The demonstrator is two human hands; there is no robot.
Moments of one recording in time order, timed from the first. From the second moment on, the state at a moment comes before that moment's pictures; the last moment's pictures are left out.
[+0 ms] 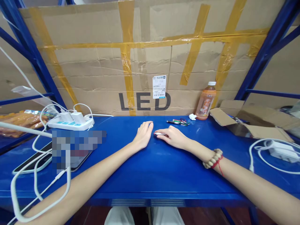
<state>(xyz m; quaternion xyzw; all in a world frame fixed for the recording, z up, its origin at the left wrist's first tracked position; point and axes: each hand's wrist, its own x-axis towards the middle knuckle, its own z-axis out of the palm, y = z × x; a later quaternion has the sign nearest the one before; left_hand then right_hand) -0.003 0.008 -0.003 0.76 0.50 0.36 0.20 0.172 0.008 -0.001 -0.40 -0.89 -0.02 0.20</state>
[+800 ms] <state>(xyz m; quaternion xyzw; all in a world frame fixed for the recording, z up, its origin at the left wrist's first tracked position) -0.004 0.008 -0.002 0.76 0.51 0.35 0.20 0.171 0.007 0.000 -0.42 -0.89 -0.03 0.19</state>
